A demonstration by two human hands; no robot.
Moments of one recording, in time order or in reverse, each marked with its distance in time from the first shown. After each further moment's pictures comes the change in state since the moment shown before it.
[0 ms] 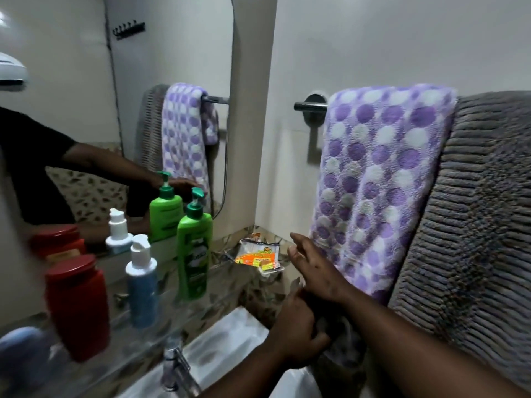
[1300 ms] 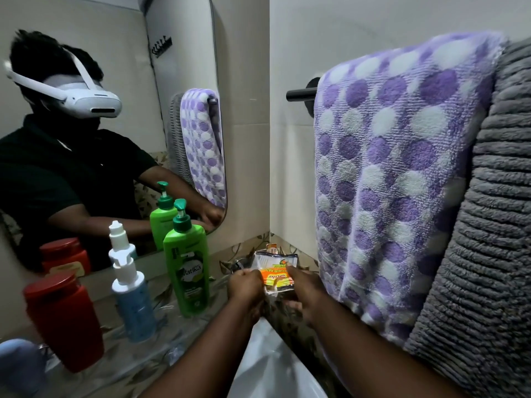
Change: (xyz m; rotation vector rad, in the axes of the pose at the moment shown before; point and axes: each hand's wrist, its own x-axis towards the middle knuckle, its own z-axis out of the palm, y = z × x) left_hand 0.074 -0.064 -0.064 -0.585 0.856 -1.306; right_hand 0.076 0.054 0.054 0.773 0.036 0.689
